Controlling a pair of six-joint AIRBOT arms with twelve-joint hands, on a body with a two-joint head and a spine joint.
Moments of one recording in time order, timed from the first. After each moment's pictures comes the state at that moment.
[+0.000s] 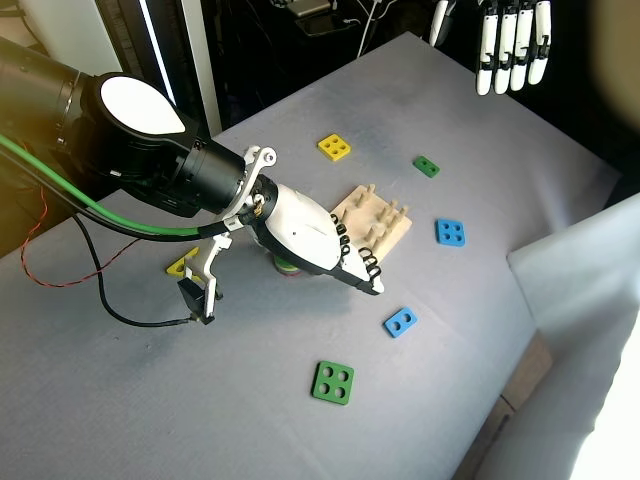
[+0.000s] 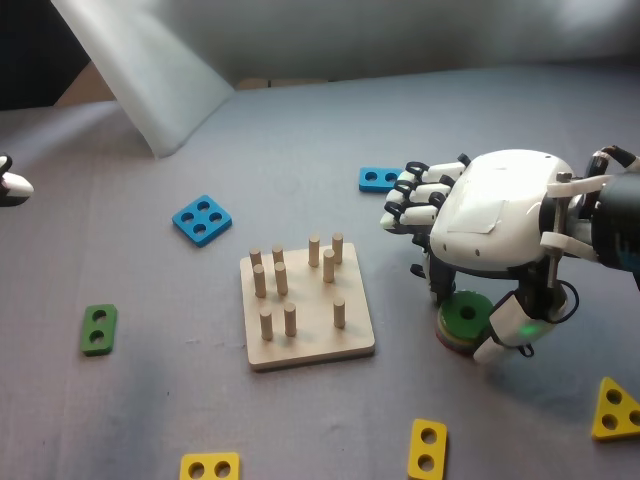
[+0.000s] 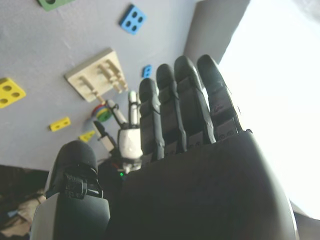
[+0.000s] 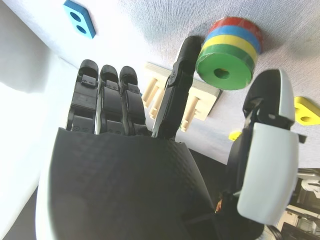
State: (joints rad) left arm 0.52 -0.27 0.80 1.35 -0.37 -0.09; right arm -0.56 -1.13 1.00 -1.64 -0.17 0.23
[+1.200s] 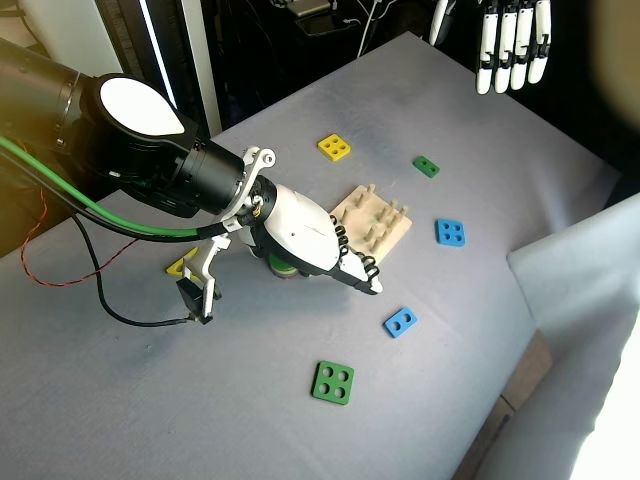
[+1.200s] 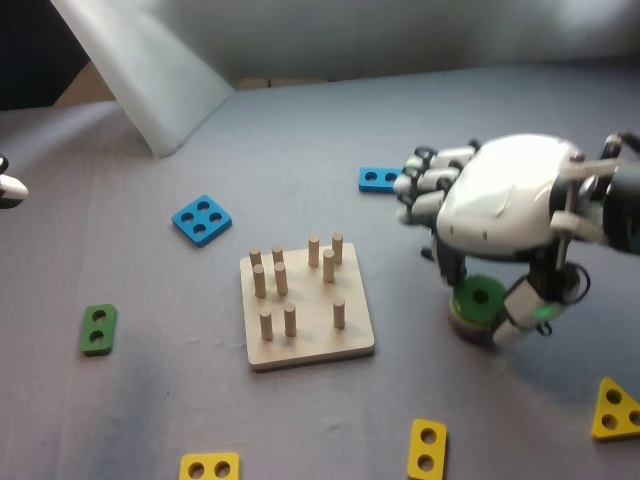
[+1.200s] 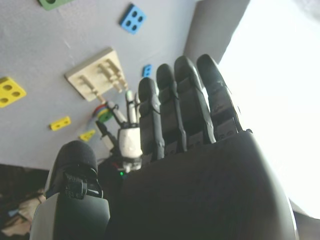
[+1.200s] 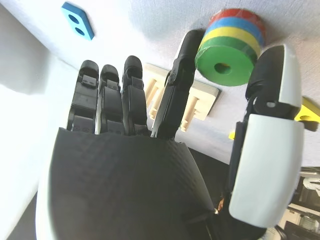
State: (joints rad) left arm 0.52 -0.27 0.81 1.35 -0.38 -0.09; right arm -0.53 -1.10 1.00 -1.64 -0.18 0.26
